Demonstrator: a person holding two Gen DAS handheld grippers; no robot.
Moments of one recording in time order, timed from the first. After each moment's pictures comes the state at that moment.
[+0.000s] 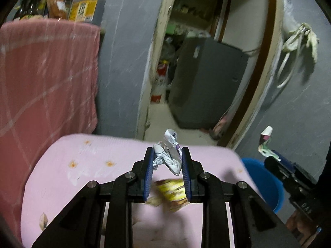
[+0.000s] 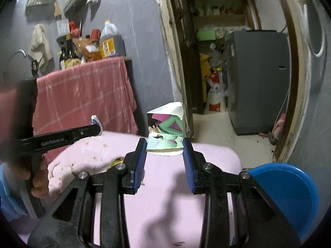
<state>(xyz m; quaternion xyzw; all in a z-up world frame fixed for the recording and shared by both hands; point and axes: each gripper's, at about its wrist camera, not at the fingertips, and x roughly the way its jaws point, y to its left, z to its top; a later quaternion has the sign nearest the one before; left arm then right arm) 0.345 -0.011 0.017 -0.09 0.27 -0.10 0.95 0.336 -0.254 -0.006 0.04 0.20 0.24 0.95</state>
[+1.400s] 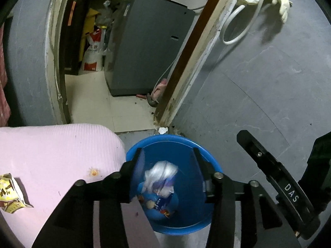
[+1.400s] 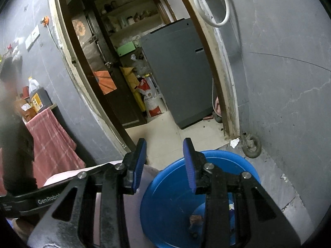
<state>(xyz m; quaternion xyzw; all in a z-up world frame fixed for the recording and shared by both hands) 0.413 -0.233 0.001 -0.08 0.38 -0.27 0.88 0.355 -0.450 -0.015 0.19 0.23 0.04 0.95</state>
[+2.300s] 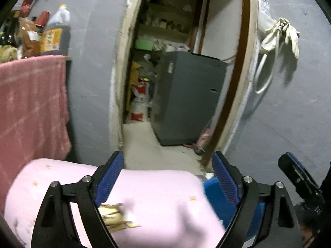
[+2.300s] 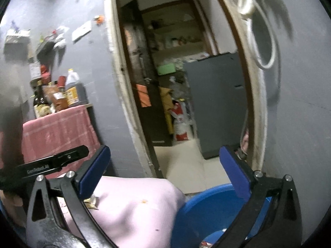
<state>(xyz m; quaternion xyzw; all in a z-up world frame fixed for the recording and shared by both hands) 0.354 -0.105 0.053 -0.06 0.22 -0.12 0.97 0.323 -0.358 0.025 0.10 0.11 0.14 0.98</state>
